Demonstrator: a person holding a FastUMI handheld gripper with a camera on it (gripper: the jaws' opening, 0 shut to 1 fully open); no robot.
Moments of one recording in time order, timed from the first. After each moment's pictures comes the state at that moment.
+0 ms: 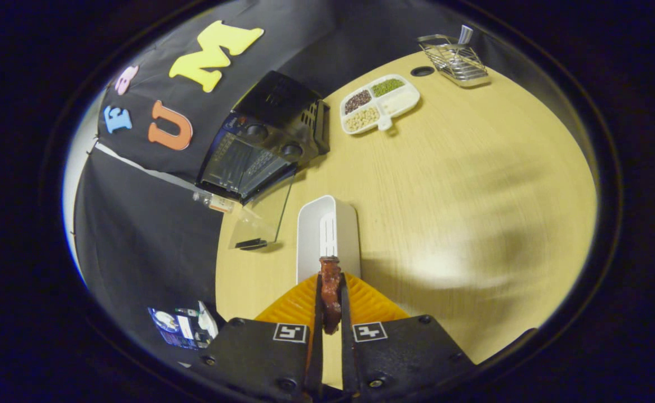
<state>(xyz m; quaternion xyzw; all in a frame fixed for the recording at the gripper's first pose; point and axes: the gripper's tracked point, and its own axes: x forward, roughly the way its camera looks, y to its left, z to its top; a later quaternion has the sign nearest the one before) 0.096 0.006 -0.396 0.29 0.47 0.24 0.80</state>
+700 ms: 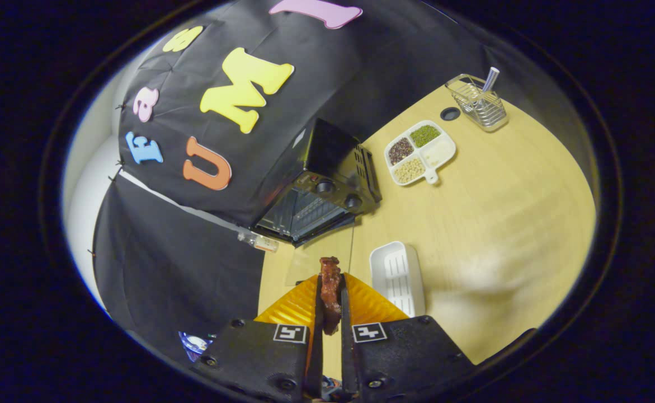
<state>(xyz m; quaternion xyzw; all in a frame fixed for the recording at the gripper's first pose) 0.108 0.047 -0.282 0.39 0.37 0.24 0.81</state>
